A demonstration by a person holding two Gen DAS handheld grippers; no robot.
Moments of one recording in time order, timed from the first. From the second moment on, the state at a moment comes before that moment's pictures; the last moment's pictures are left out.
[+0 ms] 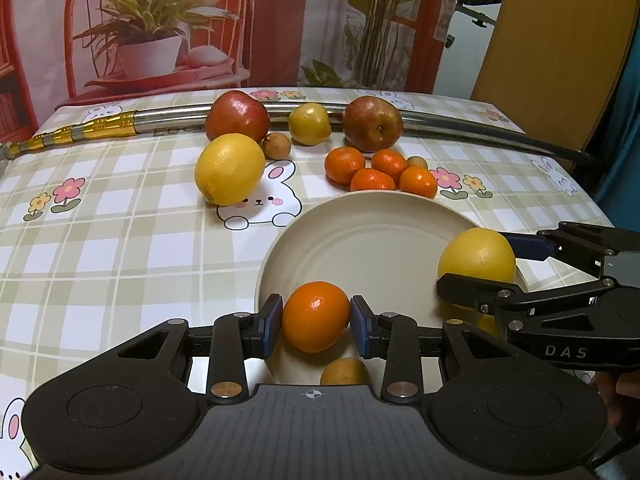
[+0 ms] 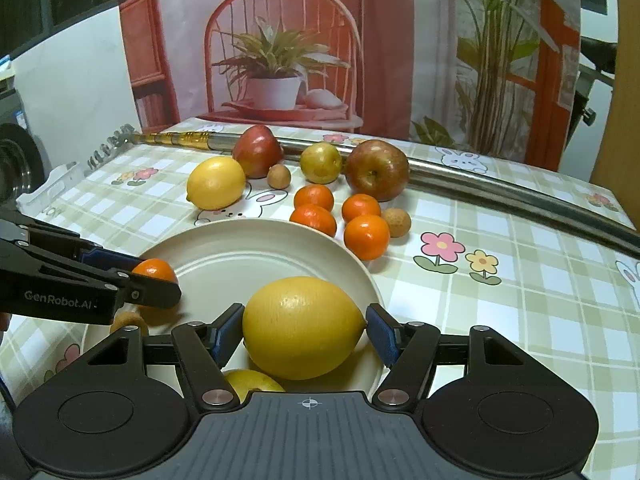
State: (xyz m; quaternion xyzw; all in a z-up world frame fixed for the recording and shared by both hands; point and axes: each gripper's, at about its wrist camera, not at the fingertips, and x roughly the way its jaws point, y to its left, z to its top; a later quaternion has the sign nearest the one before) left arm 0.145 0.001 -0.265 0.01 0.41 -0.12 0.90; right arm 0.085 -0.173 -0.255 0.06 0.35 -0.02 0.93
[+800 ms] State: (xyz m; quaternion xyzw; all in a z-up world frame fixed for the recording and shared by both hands) left arm 0.144 0.010 -0.256 -0.02 0.41 -0.13 0.90; right arm 0.079 -0.174 -0.233 0.05 0.33 -0.01 0.94
